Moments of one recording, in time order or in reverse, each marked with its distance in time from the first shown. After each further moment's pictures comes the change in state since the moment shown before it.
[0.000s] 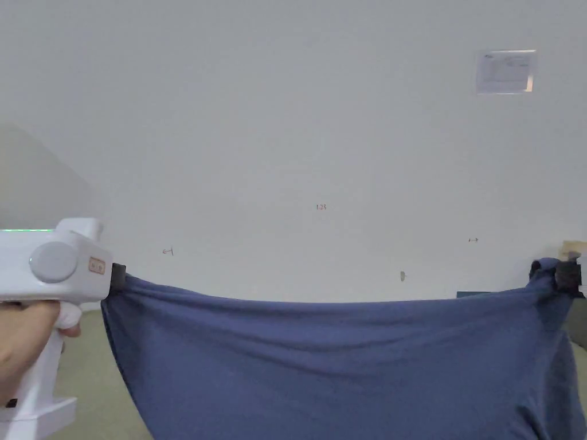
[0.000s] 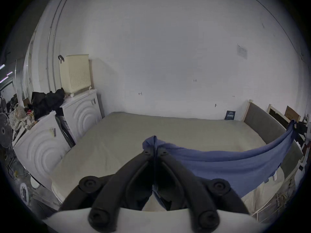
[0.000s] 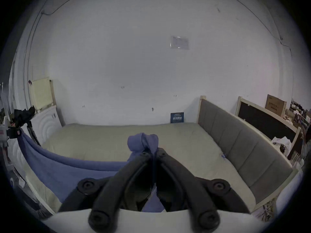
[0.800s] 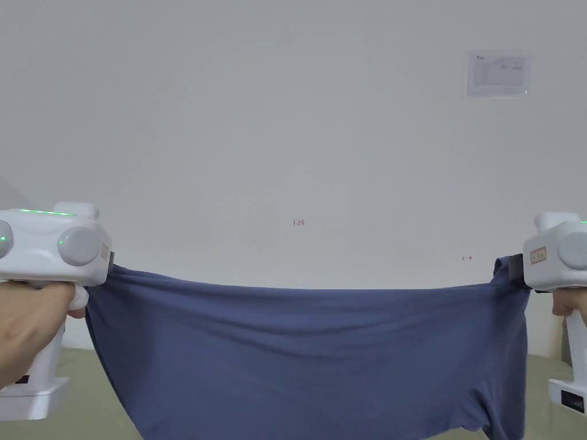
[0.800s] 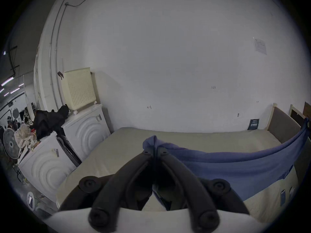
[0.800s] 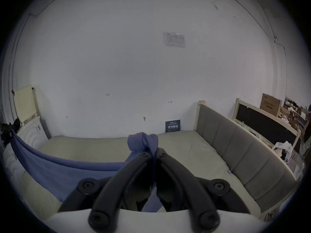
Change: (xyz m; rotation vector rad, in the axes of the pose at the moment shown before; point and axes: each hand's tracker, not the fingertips) left arm 0.064 0.087 -0.196 0.045 0.181 -0.055; right arm -0.023 0.054 -0.219 -0.044 -0.100 -0.043
